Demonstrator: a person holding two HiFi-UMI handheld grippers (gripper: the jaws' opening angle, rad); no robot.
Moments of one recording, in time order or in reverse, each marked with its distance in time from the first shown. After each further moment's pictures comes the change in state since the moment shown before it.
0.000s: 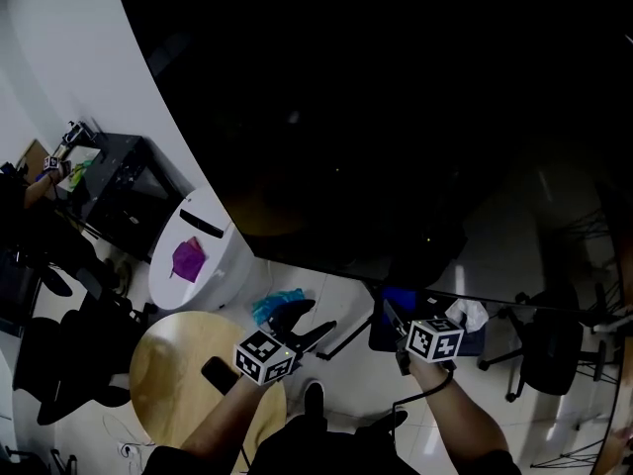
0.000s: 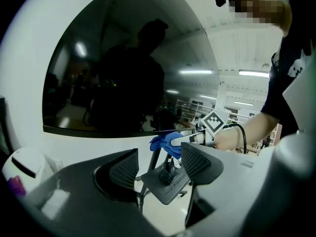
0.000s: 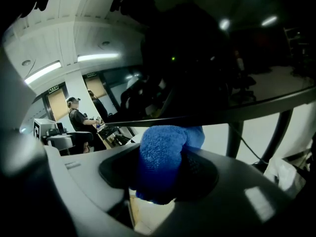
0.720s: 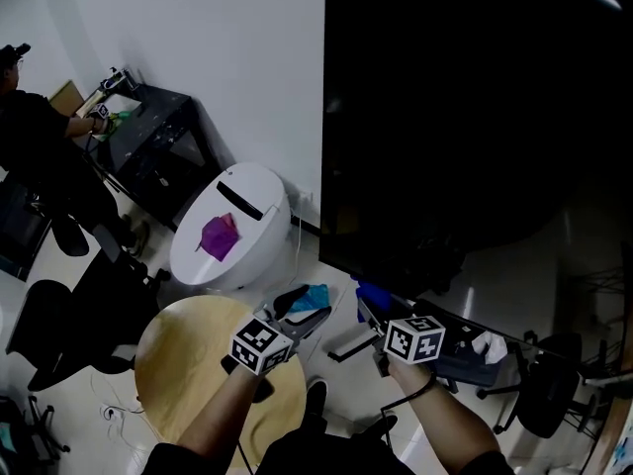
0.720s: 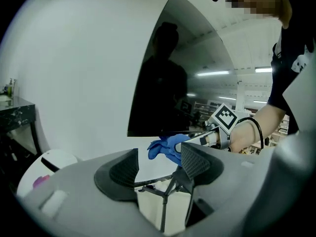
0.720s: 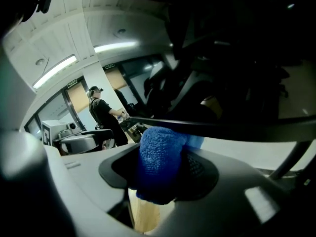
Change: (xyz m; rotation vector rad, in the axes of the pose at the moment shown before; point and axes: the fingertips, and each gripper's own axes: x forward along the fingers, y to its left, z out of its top) left arm -0.094 0.121 -0.017 -0.017 -0.046 0.227; right arm 0.128 0.161 -0.007 -0.093 0.117 0.229
